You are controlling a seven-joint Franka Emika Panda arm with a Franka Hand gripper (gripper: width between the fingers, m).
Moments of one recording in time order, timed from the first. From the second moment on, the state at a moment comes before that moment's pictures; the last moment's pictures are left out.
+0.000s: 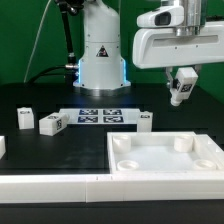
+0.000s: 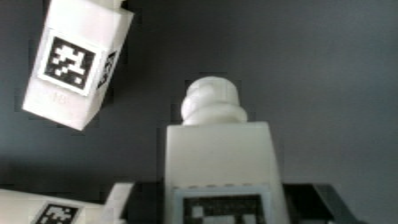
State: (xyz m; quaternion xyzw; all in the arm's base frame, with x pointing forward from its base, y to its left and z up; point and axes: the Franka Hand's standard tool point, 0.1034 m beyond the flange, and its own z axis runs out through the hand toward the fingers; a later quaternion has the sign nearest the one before) arm 0.407 0.146 0.098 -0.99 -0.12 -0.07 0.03
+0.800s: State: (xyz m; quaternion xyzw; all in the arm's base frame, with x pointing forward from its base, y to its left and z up) arm 0.453 0.124 0.112 -0.99 -0.15 -0.08 0.03
